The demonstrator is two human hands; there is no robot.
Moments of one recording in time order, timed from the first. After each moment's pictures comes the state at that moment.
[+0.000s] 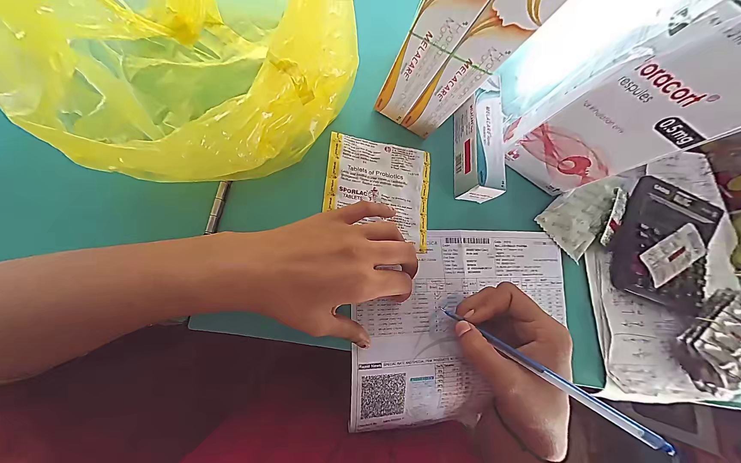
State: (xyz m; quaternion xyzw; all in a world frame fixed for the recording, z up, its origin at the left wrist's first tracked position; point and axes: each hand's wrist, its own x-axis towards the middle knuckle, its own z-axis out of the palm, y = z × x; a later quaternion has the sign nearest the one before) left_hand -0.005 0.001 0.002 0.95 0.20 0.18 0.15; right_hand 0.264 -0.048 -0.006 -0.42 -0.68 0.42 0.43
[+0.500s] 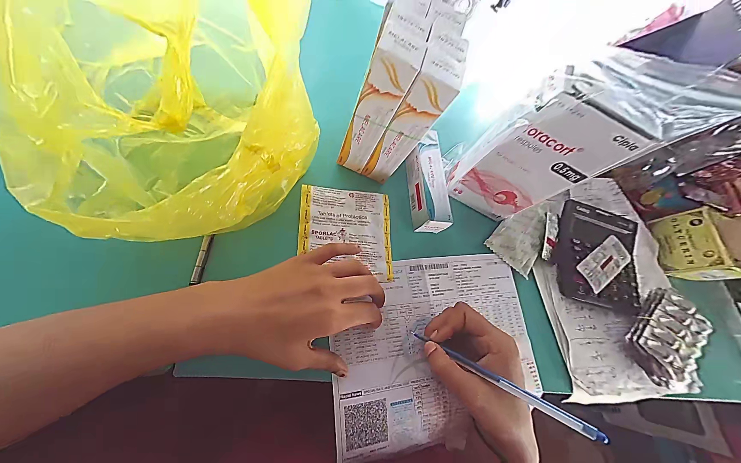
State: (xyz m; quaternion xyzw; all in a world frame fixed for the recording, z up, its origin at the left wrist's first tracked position) left_hand -0.006 0.003 -0.005 0.95 0.19 0.19 0.13; right_hand 0.264 -0.045 -0.009 -0.41 -0.68 0.43 0.44
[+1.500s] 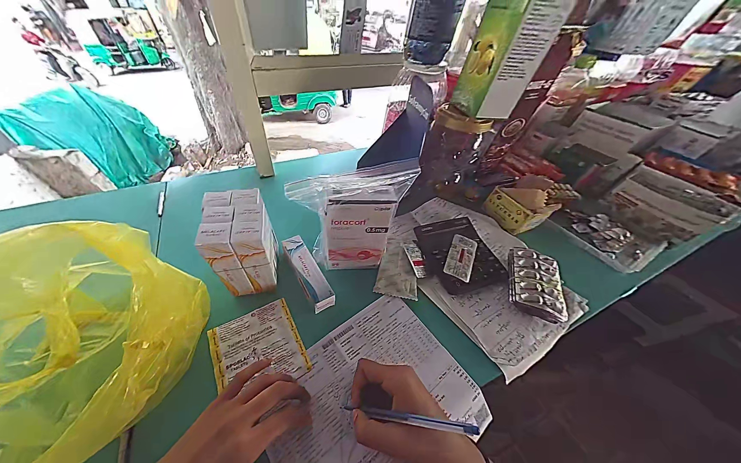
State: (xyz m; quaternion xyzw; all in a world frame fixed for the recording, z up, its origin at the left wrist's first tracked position) left_hand -0.010 0.011 -0.009 0.96 0.17 0.19 0.08; right_hand 0.264 -0.042 -0.012 -0.38 -0.69 0.42 0.45
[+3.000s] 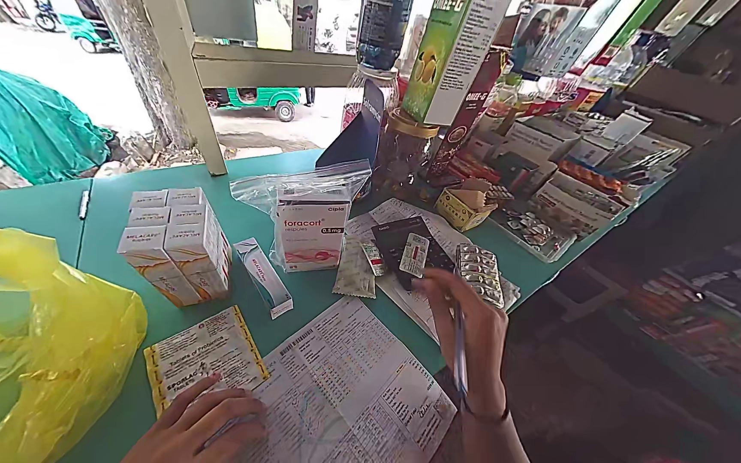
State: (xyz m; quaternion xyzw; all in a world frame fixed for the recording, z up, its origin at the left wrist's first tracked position) left_hand -0.010 0.009 0.003 0.96 0.17 0.15 0.14; right_hand 0.355 -0.030 0.028 -0.63 -0.60 -0.13 0.47
